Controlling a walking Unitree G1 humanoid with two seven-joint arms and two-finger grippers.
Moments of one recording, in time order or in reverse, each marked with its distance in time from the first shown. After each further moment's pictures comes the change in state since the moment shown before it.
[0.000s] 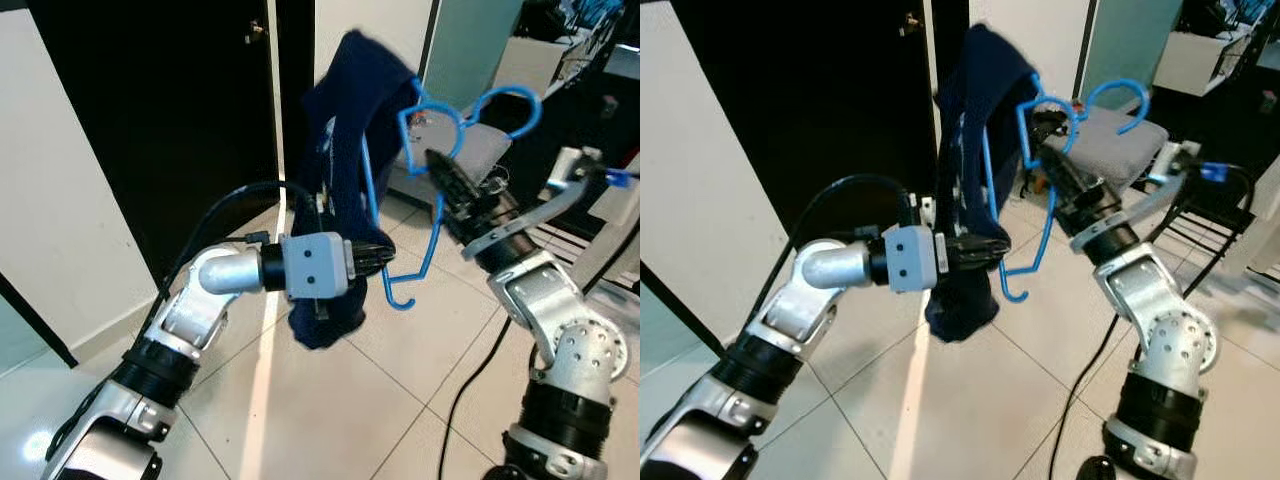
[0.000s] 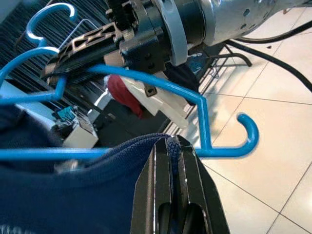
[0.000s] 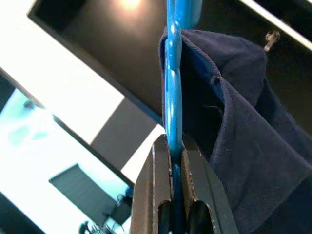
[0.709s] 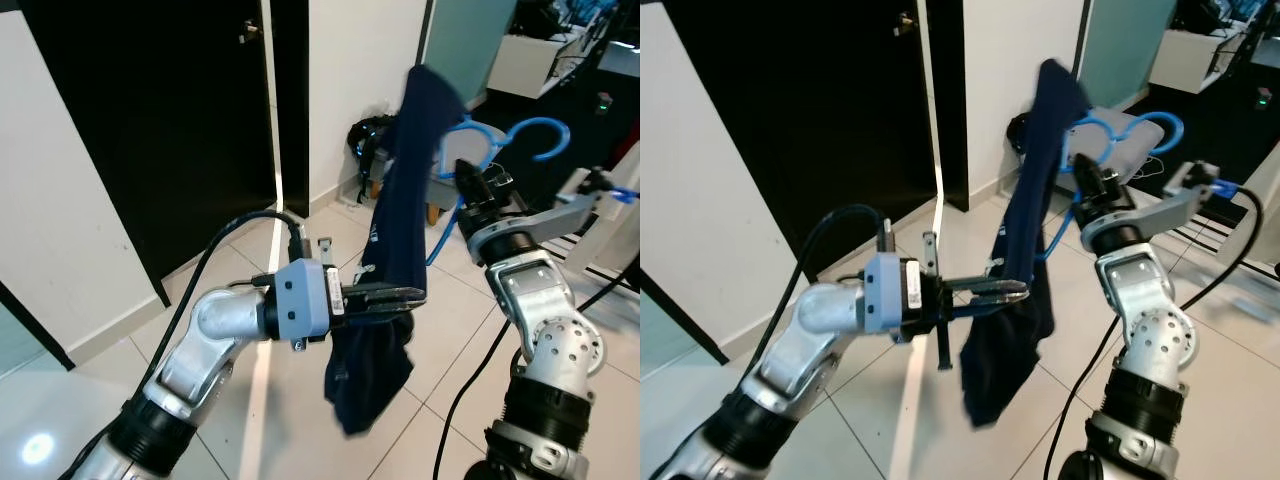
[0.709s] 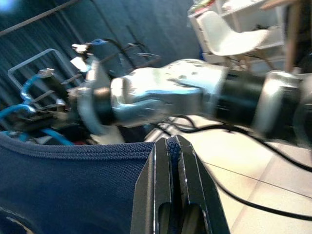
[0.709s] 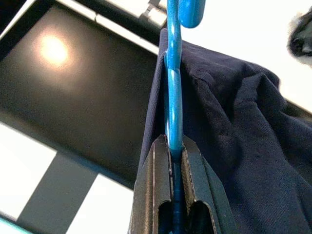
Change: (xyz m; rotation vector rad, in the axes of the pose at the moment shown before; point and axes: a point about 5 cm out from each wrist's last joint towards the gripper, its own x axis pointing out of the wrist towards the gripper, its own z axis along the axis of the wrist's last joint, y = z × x) left arm -0.005 -0.055 0.034 -0.315 -0.224 -0.153; right arm 0.003 -0.033 0.012 -0.061 -0.181 -0.346
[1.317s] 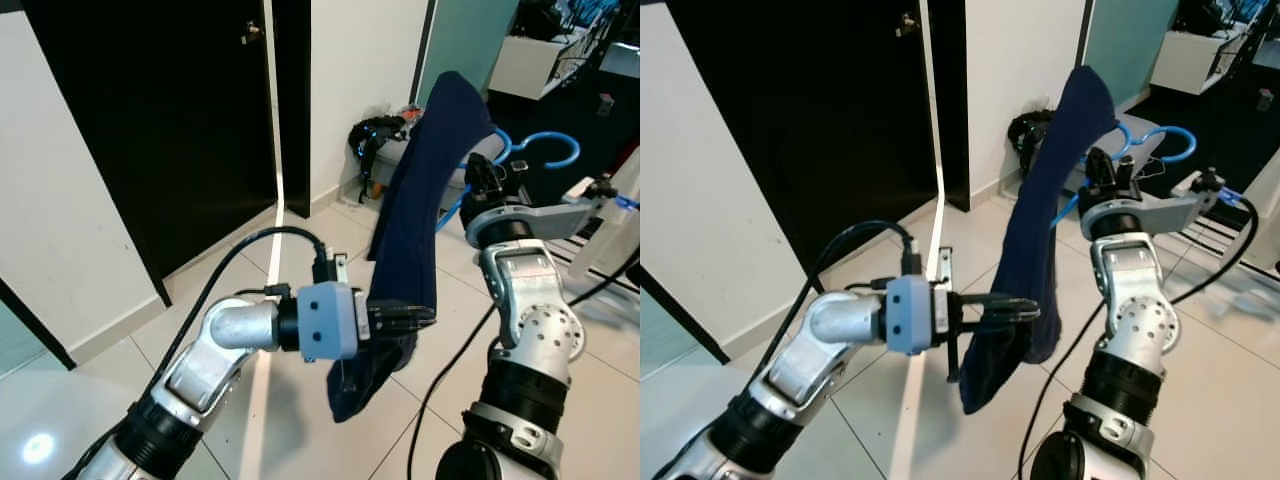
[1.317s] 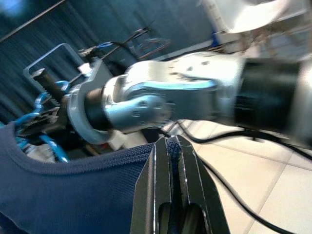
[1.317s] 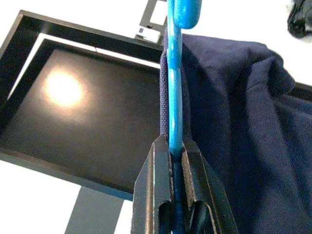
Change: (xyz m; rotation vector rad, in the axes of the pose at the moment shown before) left arm 0.022 0.009 -0.006 0.119 0.065 0.052; right arm 0.009 0.007 -0.016 0.228 -0.057 -0.043
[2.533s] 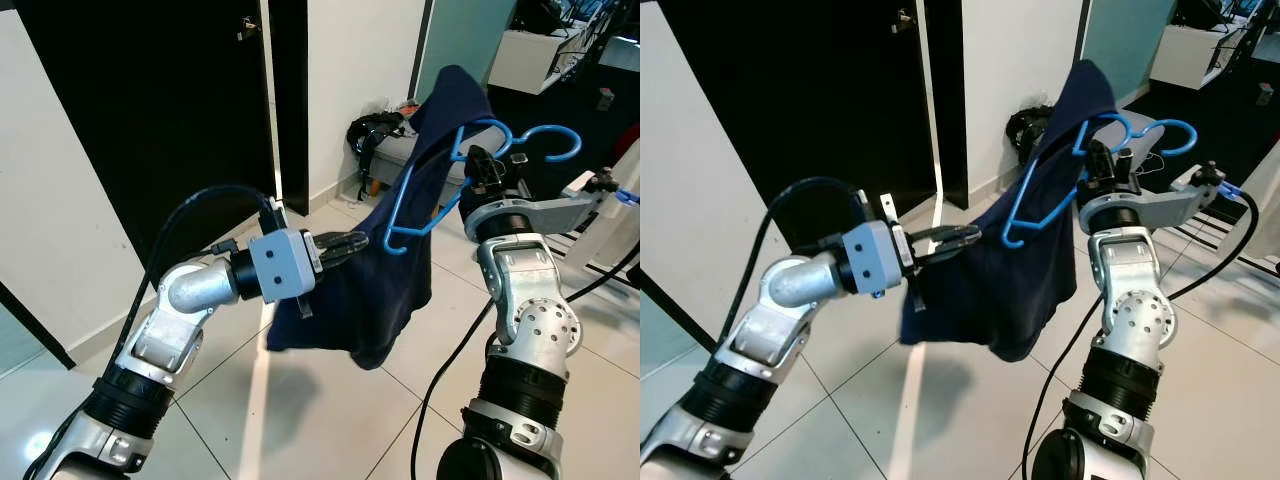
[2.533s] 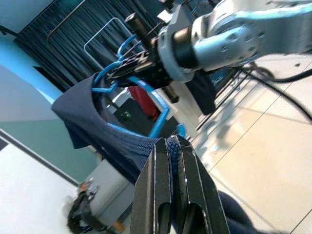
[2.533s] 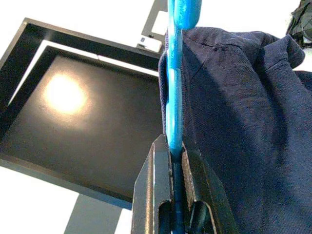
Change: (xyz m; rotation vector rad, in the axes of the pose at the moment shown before) left arm -0.047 0.037 -0.009 0.137 0.132 0.248; right arm 0.002 0.005 0.010 -0.031 -0.041 0.015
